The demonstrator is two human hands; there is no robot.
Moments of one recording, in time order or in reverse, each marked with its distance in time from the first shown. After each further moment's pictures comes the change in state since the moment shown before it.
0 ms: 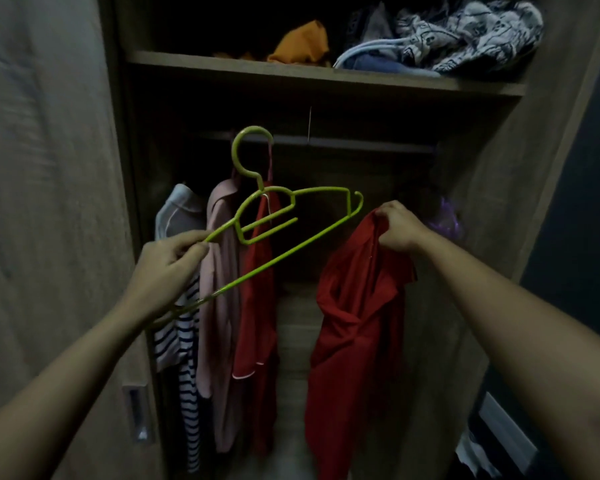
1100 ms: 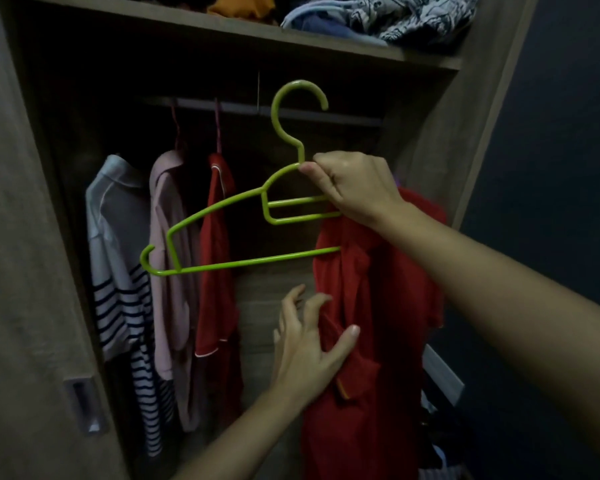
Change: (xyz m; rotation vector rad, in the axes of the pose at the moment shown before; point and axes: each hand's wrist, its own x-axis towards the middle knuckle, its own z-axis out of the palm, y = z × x) left_hand -0.123 0.080 0.198 -0.132 -0.227 -0.036; right_hand -0.076 -0.052 -0.043 -0.258 0.527 -0.542
